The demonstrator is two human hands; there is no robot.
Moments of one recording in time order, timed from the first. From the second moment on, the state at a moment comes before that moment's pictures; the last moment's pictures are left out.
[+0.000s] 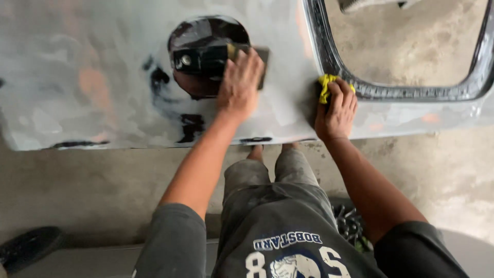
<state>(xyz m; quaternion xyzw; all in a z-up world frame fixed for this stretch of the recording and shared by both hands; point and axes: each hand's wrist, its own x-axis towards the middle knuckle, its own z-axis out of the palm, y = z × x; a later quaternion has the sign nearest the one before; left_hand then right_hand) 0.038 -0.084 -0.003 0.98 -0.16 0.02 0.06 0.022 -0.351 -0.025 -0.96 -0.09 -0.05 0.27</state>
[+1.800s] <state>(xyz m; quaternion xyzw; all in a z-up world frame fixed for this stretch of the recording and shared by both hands) 0.060 -0.084 -0.018 0.99 -0.13 0.01 0.10 0.022 -0.342 -0.006 -0.96 -0.08 -0.05 0.27</state>
